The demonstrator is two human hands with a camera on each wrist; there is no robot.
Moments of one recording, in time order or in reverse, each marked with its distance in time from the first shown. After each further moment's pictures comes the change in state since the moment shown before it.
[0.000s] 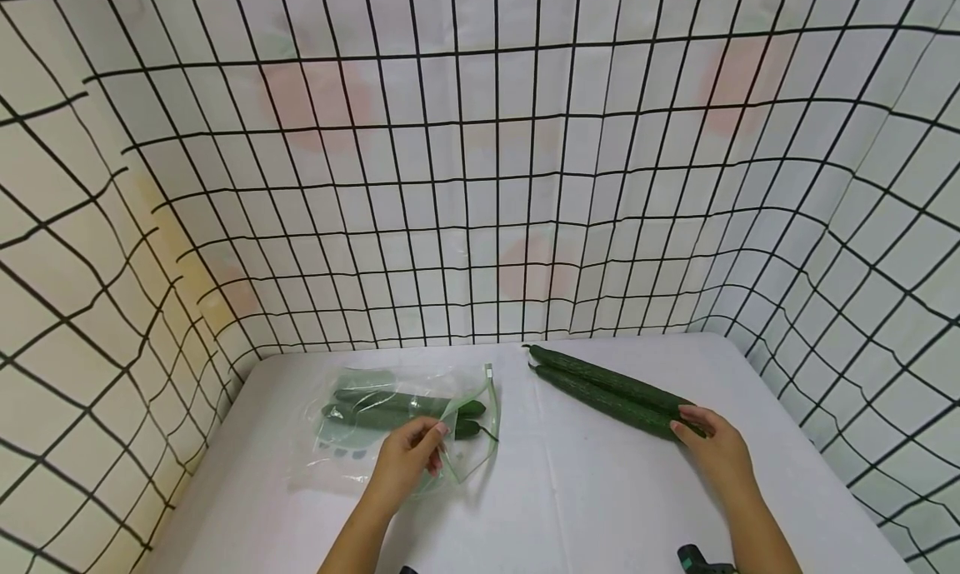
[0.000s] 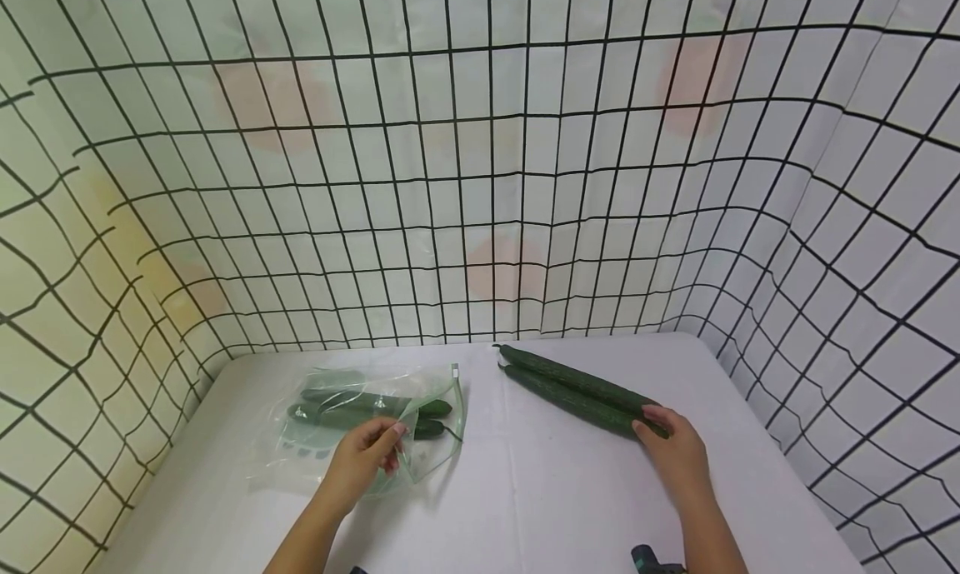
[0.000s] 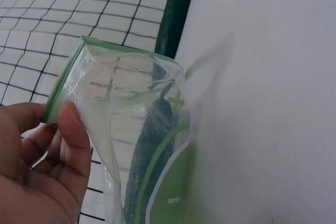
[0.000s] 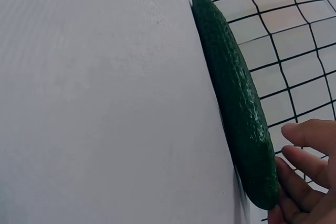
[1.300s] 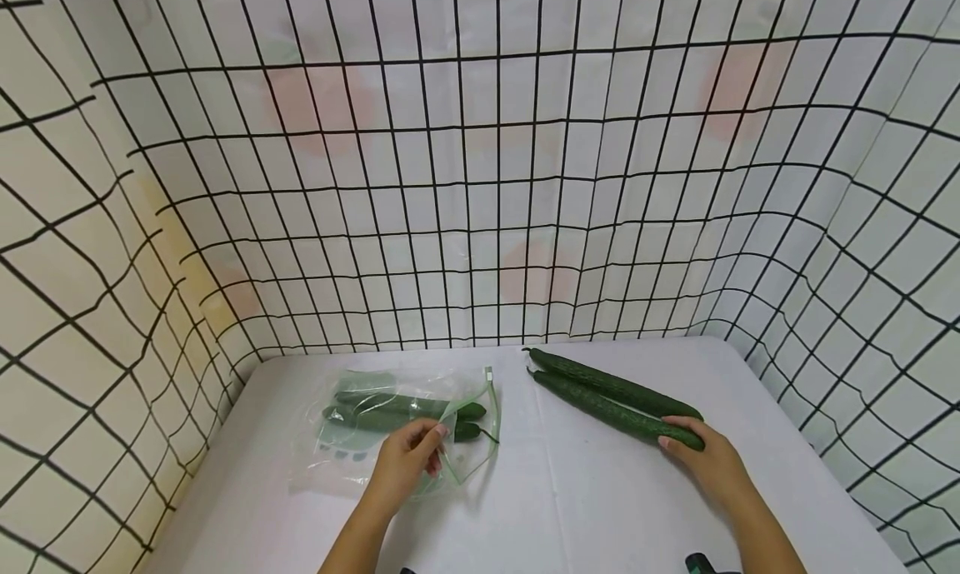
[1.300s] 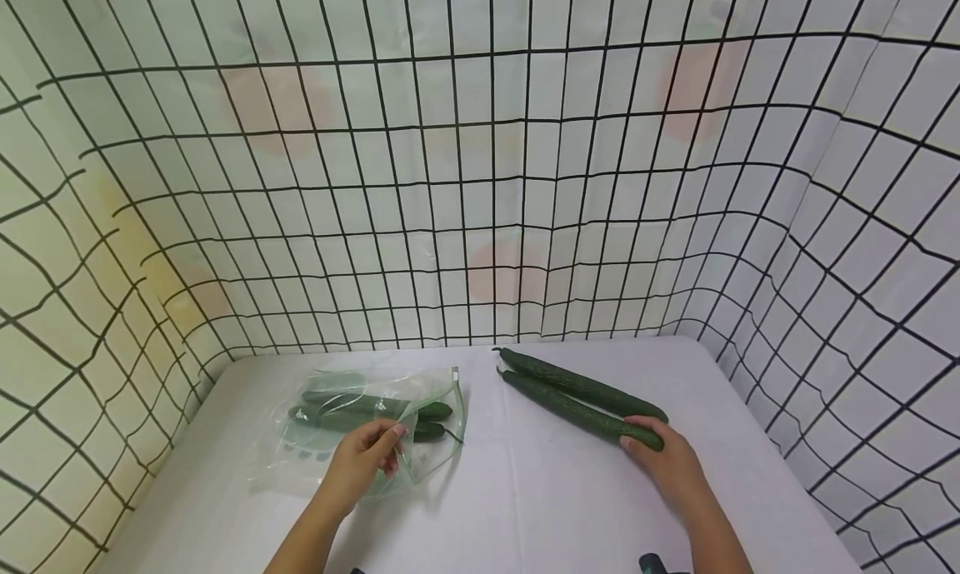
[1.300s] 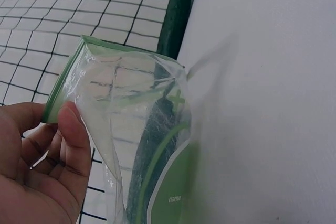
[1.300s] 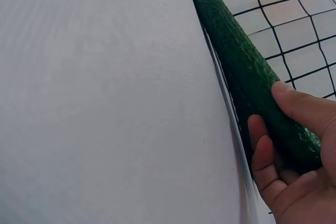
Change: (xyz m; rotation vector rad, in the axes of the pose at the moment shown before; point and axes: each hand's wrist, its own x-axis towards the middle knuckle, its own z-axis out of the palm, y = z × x) left_hand 0.001 -0.001 -0.001 0.009 0.008 0.008; right_hand 0.007 0.016 0.000 -0.151 -0.159 -0.109
